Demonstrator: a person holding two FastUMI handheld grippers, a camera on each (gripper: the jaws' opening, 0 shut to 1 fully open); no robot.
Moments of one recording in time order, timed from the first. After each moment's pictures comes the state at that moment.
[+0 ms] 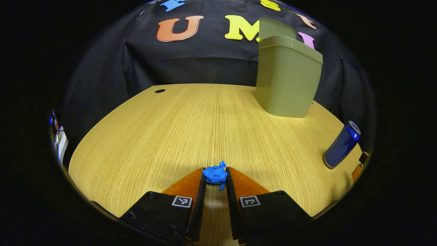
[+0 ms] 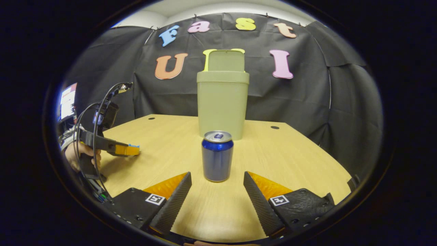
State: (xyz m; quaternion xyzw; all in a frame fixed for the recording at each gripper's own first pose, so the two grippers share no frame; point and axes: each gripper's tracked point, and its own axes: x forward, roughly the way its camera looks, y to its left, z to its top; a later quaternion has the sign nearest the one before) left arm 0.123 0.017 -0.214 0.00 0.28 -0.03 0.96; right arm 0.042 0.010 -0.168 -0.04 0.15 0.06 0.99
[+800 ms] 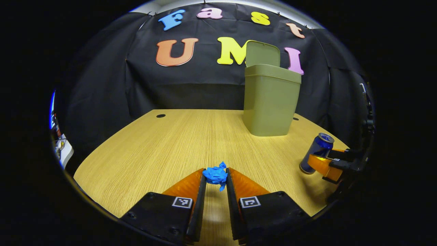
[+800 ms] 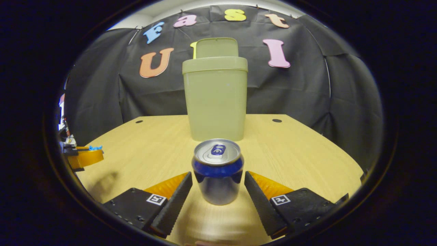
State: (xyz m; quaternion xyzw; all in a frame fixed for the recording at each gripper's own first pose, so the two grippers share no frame) left arm 0.089 0.003 -0.150 0.01 0.18 -0.06 0.98; right arm 0.127 0.020 -0.180 0.00 0.17 0.01 0.98
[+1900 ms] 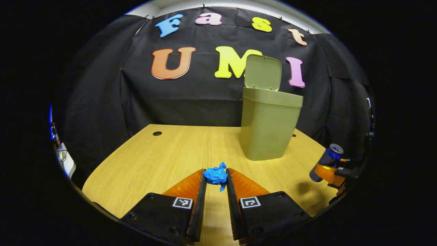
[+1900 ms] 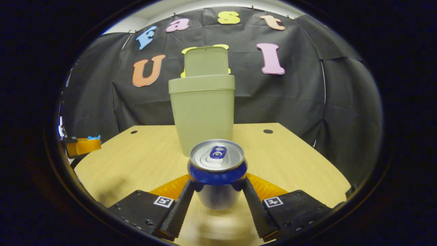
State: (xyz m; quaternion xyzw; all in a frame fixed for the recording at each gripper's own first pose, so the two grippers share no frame) left arm 0.143 -0.020 -0.047 0.01 0.15 -0.07 0.99; right arm 0.133 -0.014 -0.106 0.01 0.17 0.01 0.98
